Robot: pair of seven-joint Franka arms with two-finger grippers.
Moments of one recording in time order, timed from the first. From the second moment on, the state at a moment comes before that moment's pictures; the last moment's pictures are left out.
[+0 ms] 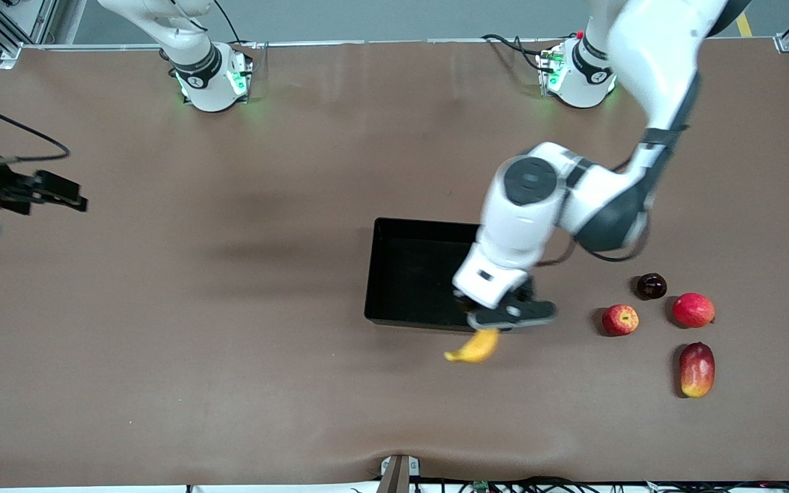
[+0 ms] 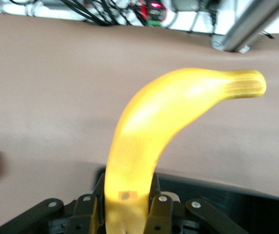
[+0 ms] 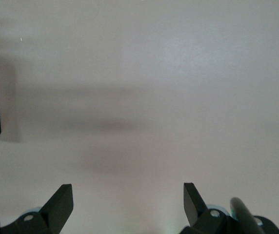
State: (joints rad) left arm -0.14 0.64 -0.44 -1.33 0.45 2.14 -0.75; right arm -0.05 0.19 0.07 -1.43 0.05 1.47 -0.03
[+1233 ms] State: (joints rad) left arm 0.25 0.84 -0.30 -1.36 0.45 2.30 0.18; right arm 0.47 0.53 0.08 -1.44 0.18 1.88 0.53
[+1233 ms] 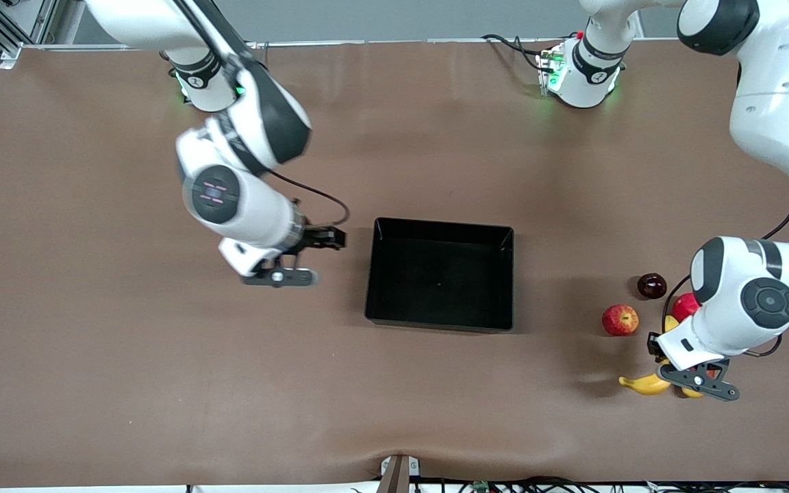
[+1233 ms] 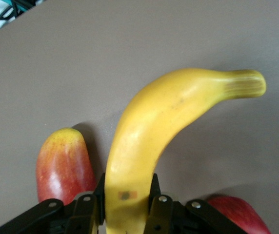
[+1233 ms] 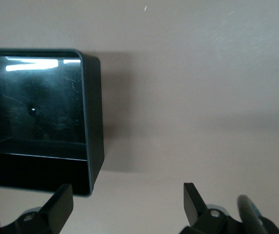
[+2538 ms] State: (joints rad) left arm 0.25 0.86 -0.29 -1.33 0.50 2.37 0.14; right arm 0.58 0.75 0.06 -1.43 0.17 2.20 0.58
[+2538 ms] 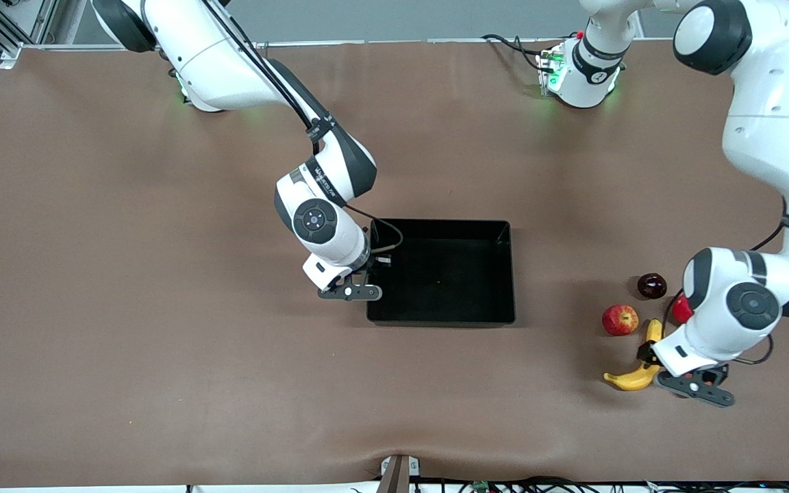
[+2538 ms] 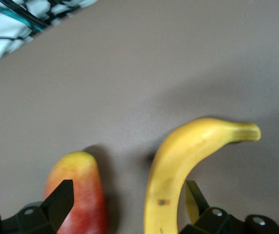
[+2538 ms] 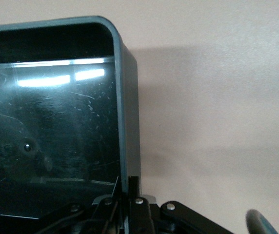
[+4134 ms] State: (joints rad) left arm 0.24 0.22 -0.36 -1.49 0.13 1.78 0.03; right arm -0.33 0.32 0.03 -1.75 0.16 1.87 -0.26
